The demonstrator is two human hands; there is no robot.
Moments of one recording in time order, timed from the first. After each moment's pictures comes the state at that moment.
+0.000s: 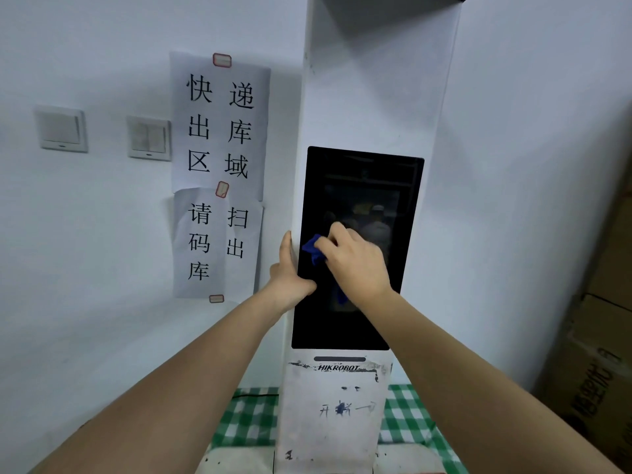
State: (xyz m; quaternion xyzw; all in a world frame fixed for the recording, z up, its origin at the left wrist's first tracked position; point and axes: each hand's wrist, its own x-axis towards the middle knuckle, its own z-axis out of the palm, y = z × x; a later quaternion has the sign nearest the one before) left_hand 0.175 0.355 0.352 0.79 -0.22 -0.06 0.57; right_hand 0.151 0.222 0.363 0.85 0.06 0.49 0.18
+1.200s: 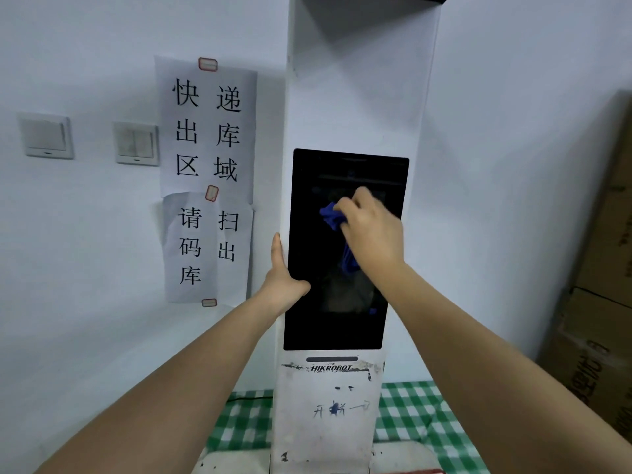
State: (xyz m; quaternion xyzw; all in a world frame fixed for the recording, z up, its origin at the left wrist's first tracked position) left_hand 0.156 0.353 0.359 0.78 -0.22 -0.07 0.58; right_hand 0.140 0.201 0.408 0.82 -0.01 0.56 0.10
